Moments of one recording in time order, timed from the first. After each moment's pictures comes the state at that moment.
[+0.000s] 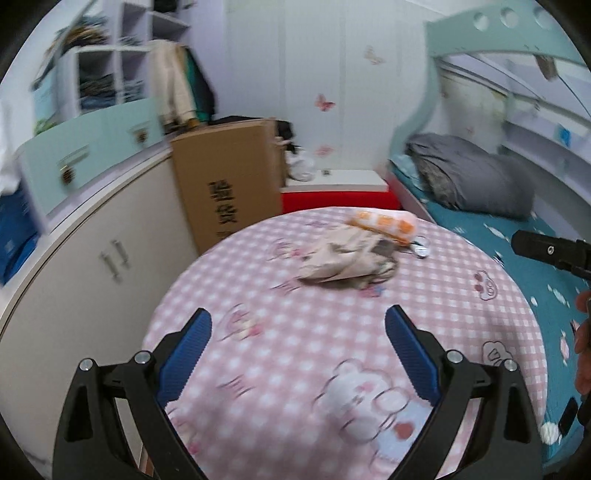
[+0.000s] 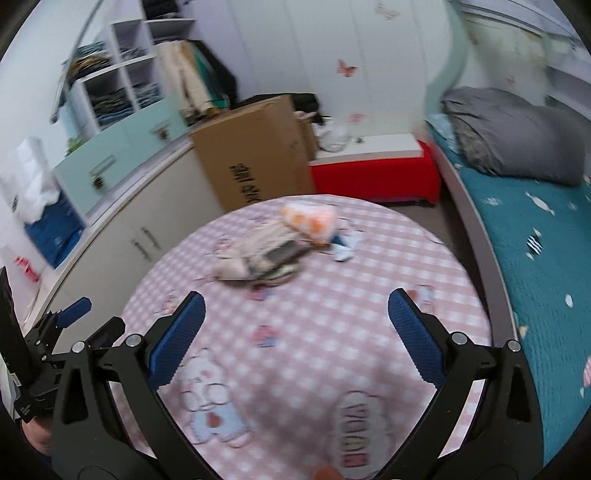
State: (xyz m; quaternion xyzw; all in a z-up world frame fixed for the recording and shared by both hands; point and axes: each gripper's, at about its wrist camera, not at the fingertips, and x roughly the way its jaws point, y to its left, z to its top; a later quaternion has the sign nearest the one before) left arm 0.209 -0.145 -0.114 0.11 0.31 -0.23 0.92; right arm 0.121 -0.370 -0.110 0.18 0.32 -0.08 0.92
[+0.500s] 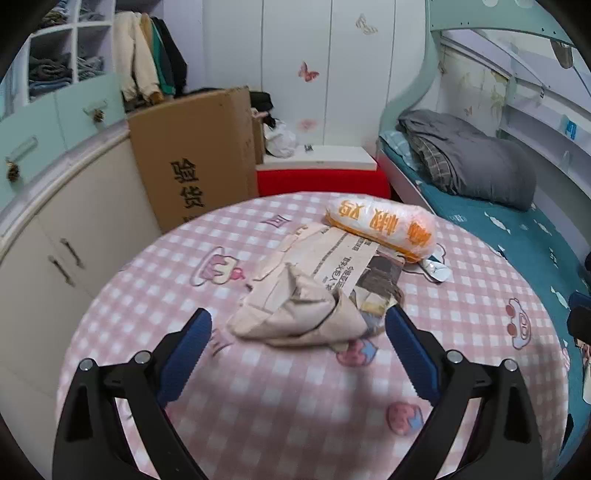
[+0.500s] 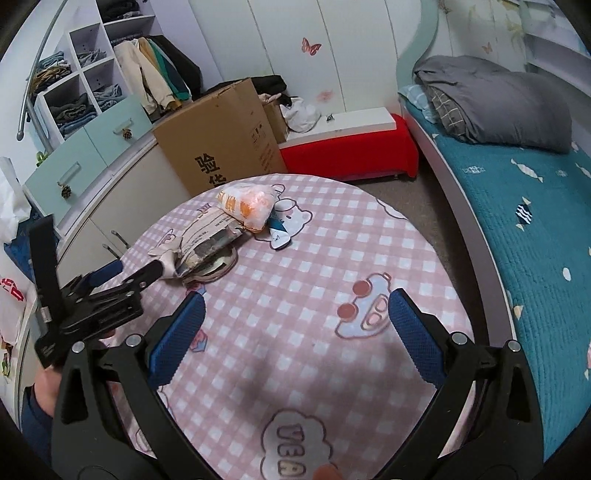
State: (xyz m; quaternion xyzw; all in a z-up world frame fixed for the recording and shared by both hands) left arm 0.310 -0.228 -0.174 0.10 0.37 -0.25 0.89; right arm 0.148 -0.422 -0.153 0.21 0.35 -0.10 0.91
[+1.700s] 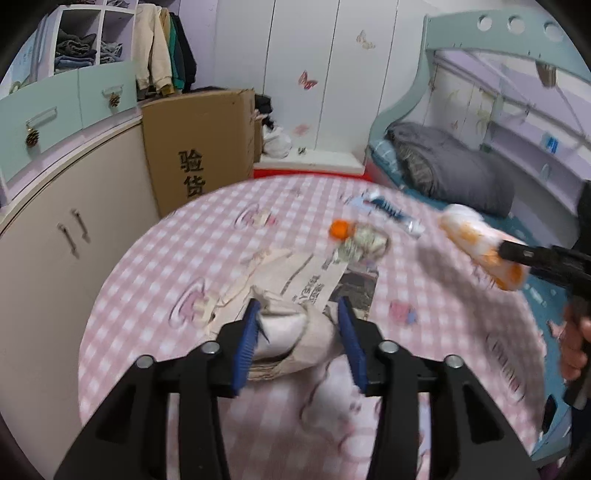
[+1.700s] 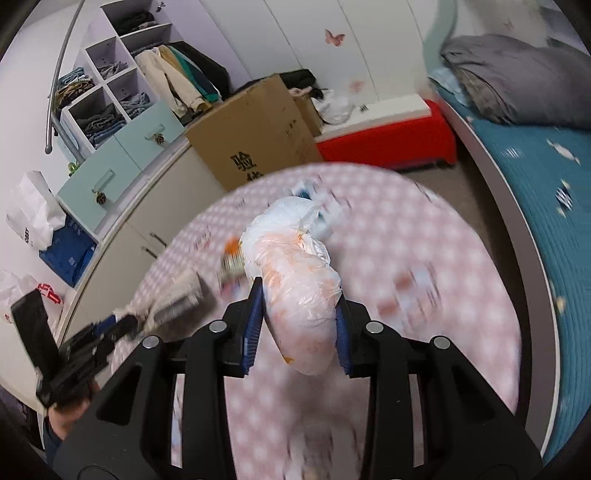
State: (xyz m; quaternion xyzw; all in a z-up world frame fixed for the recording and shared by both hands) left arm 0.239 -0.128 -0.166 0.07 0.37 -0.27 0.89; right arm 0.113 -0.421 -0.168 0.26 0.35 -0.03 0.90
